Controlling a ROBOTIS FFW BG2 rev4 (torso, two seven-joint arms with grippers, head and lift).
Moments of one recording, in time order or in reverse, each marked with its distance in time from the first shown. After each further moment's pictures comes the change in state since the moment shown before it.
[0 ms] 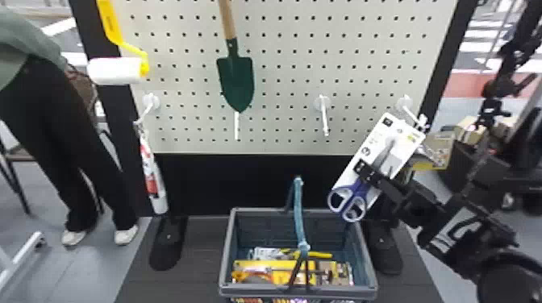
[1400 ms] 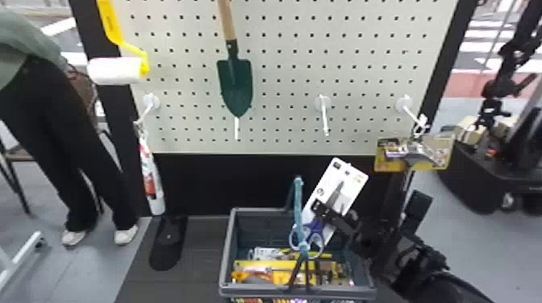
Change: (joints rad) left arm -0.016 -0.009 0.002 0.020 0.001 -0.006 -0.006; right arm -0.085 0.034 0.164 0.379 -0.034 -0.099 0.062
